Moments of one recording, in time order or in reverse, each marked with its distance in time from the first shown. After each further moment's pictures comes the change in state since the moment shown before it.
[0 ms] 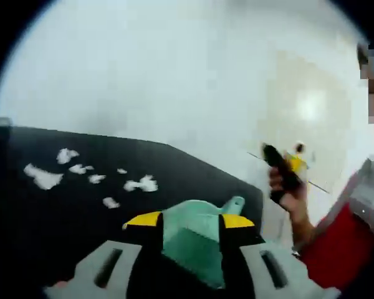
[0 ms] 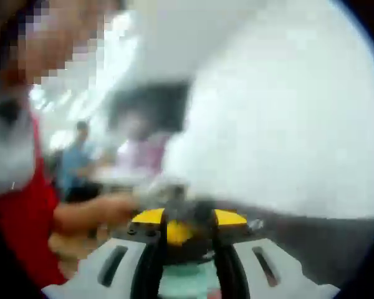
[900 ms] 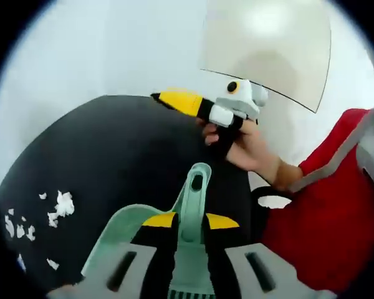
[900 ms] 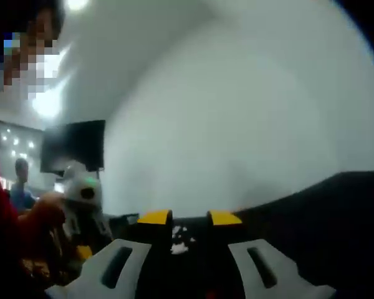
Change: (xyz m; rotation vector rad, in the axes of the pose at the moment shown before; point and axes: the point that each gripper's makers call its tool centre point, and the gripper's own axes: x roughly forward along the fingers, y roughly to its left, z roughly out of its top) left arm 0.096 -0.054 -0.041 0.289 0.504 -0.140; right arm -0.046 -0.105 -0.056 0.082 -0.042 -0.291
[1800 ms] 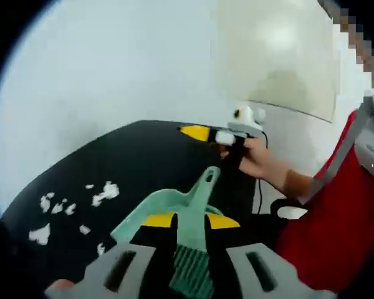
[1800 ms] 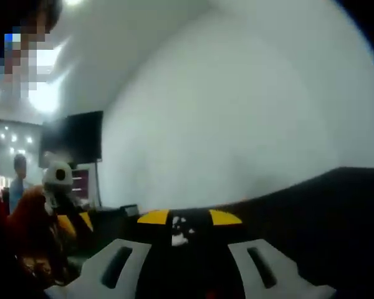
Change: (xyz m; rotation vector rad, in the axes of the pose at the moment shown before) left arm -0.043 0.004 0.003 0.007 -0.171 0.202; right arm 0.000 -0.004 -0.013 0.004 0.059 -0.012
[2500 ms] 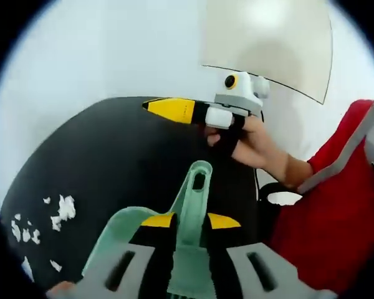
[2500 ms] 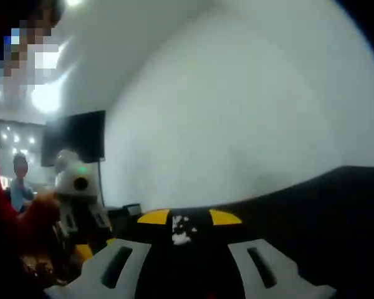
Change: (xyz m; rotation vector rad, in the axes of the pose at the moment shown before) left arm 0.051 -0.012 -0.011 0.063 0.159 -0.124; right arm 0.001 0.003 -0.002 0.004 0.004 0.021
